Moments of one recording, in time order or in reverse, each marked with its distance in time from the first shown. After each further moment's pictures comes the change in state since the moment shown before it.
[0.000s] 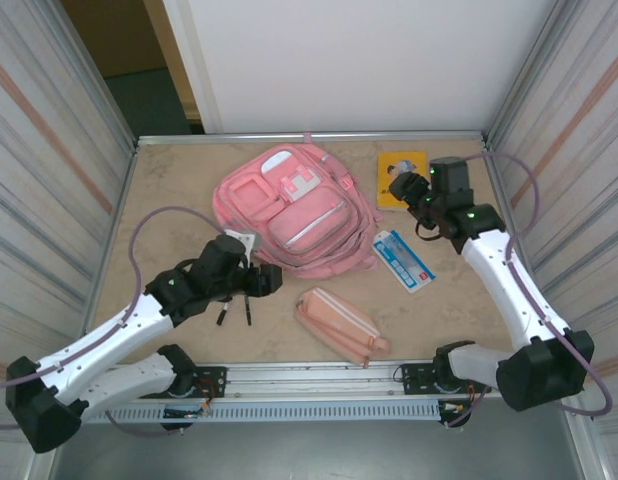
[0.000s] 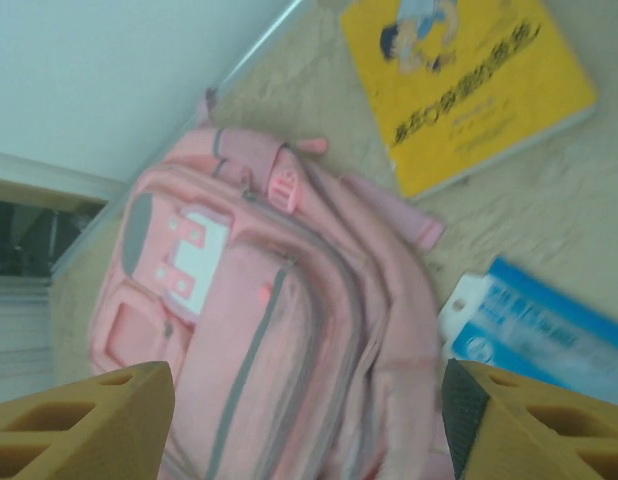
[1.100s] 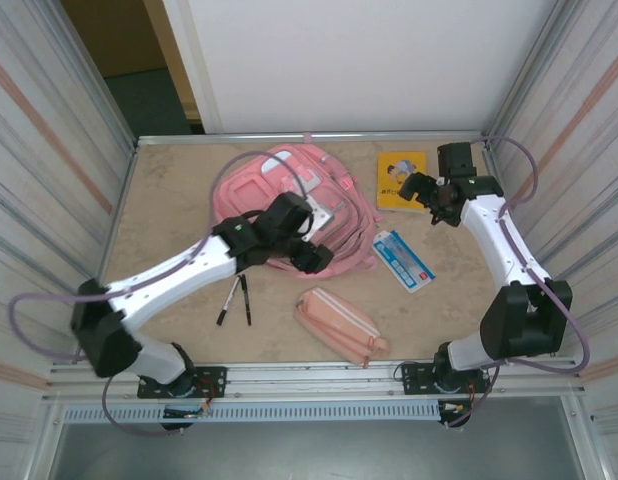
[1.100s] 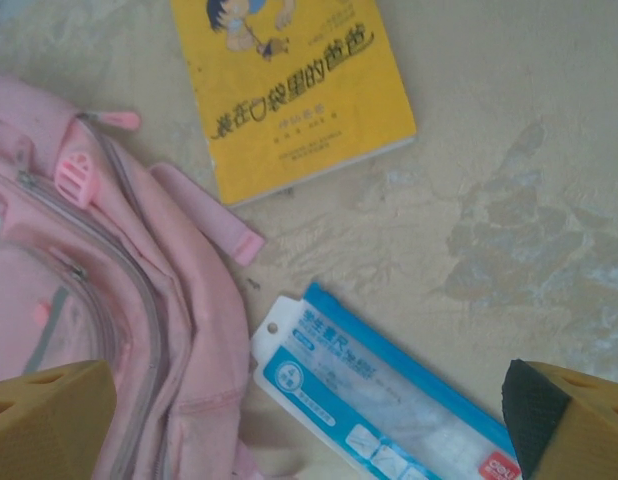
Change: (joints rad) left arm -0.043 0.594 0.520 -0.034 -0.013 0.619; right arm -0.126 0.231 0.100 -0.163 0.045 -0.267
